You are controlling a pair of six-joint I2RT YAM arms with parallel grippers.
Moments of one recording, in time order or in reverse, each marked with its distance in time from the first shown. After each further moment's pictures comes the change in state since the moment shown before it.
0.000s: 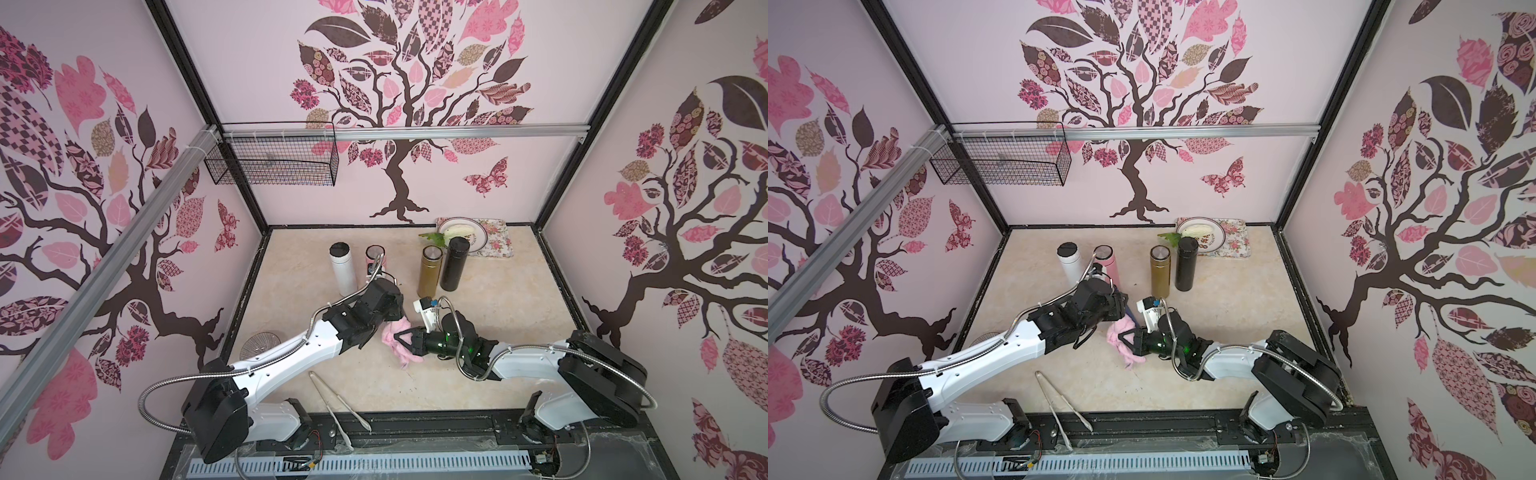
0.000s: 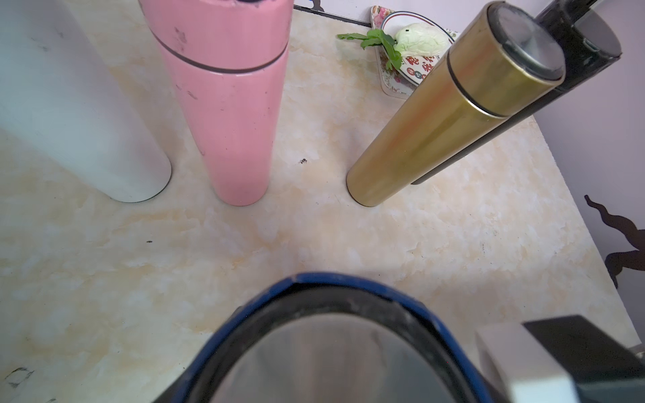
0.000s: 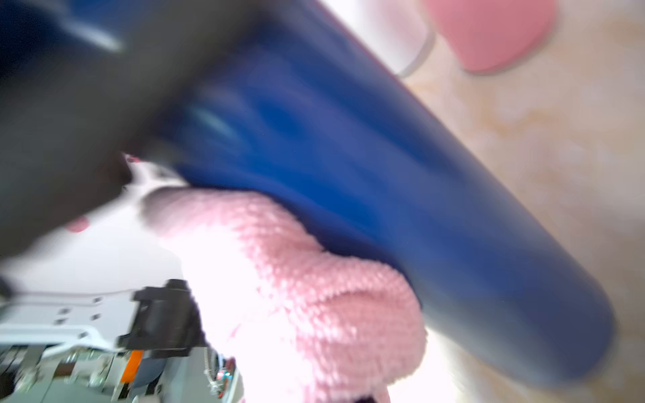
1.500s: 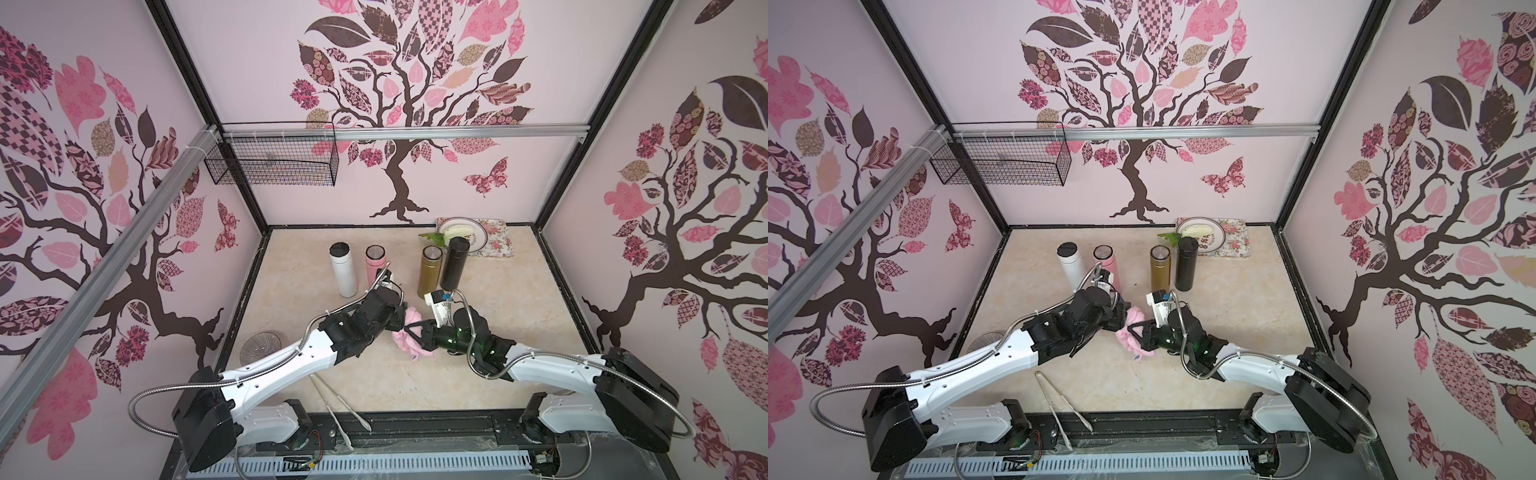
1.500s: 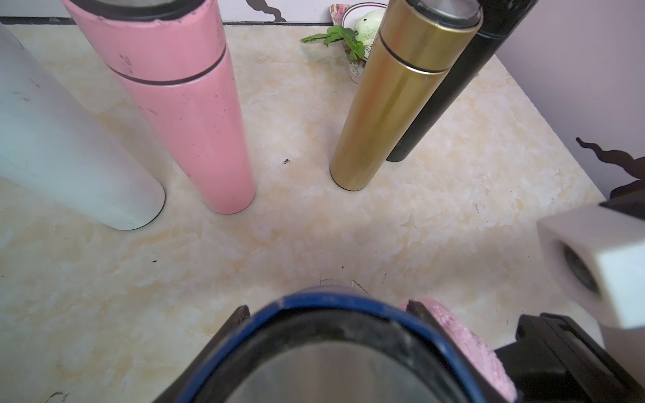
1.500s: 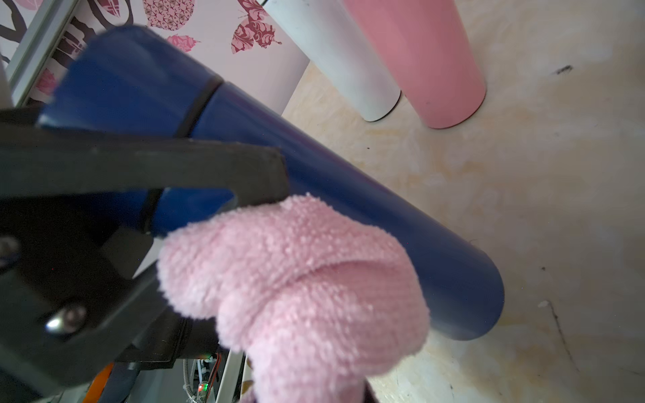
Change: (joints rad) left arm -0.069 -0.060 -0.051 0.023 -0.017 0.175; right arm -0.054 -0.176 0.011 -0.150 0.005 -0.097
